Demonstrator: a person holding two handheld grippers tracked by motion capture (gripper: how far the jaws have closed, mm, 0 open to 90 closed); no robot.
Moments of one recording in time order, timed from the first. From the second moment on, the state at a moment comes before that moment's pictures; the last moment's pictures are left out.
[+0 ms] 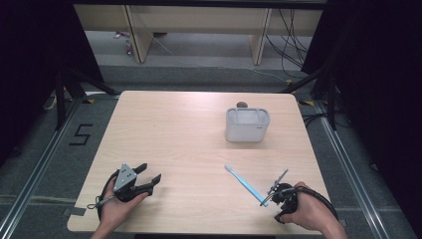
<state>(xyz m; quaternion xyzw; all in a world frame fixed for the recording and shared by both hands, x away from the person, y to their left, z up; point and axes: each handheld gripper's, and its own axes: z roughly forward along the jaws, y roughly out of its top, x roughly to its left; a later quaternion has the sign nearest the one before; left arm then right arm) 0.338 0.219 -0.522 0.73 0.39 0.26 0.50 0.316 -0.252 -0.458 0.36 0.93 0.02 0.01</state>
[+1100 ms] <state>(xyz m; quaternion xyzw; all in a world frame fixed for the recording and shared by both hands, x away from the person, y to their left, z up) 0.338 0.216 -0.523 0.73 0.38 0.26 0.51 0.350 -0.223 -0.449 0.34 0.94 0.03 0.02</state>
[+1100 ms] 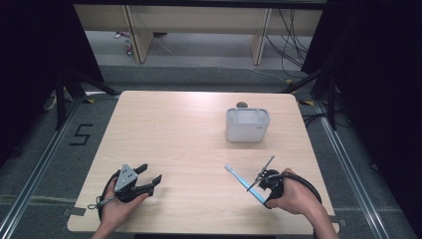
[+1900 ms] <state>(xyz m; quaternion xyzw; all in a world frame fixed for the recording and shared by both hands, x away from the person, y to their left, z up) 0.337 0.216 -0.523 0.73 0.38 0.25 0.51 0.378 -0.194 -0.448 0.35 0.94 0.02 0.02</state>
